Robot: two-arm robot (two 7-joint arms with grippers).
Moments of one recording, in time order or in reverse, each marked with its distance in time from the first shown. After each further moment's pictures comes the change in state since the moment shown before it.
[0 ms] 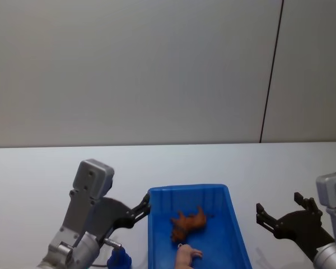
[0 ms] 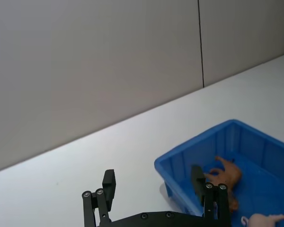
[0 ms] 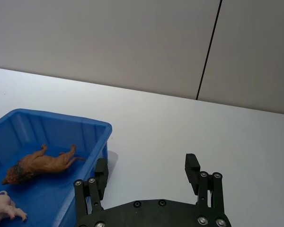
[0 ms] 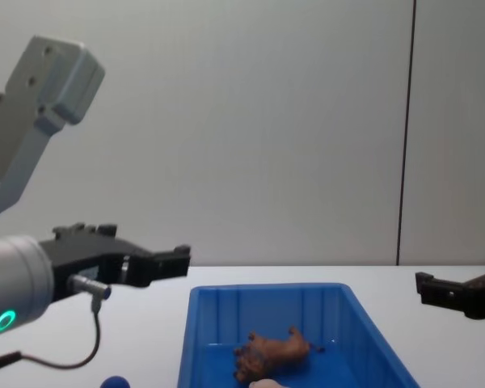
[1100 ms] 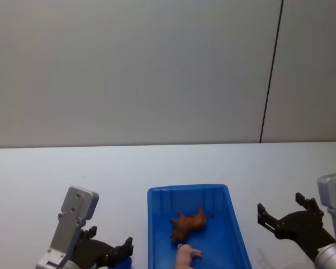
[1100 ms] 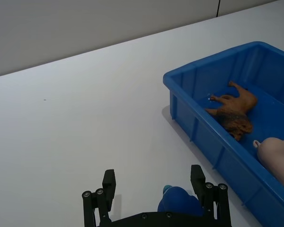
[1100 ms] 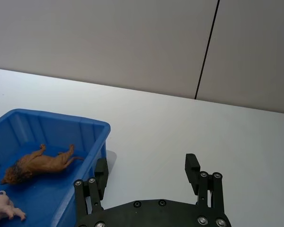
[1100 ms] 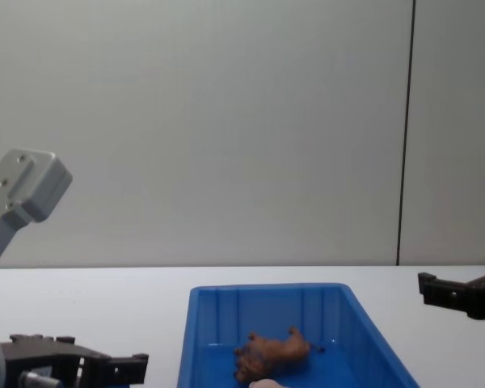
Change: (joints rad) left arm 0.053 0.034 -0.037 0.040 -0.142 0.201 -0.002; right arm -0.004 0.002 0.002 -0.004 0.003 0.001 -0.005
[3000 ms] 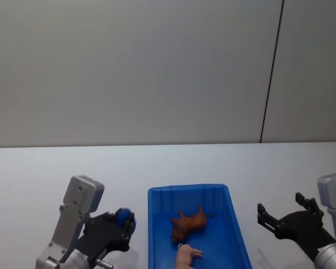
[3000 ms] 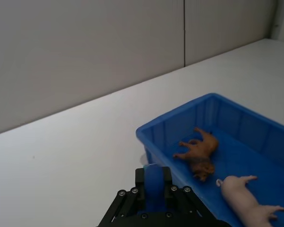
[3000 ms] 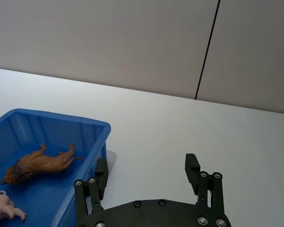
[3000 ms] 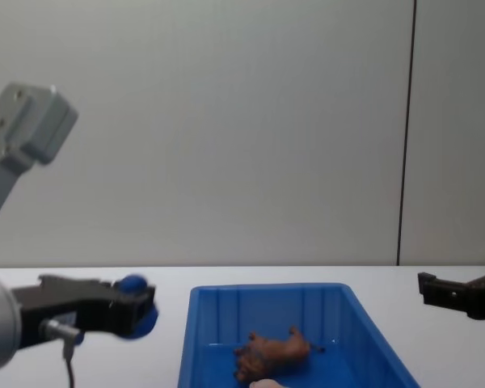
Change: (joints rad) left arm 0.019 0.002 -0.012 -0.065 0.064 -0.131 -0.092; right arm 0.000 0.000 0.000 0.000 0.000 0.000 0.000
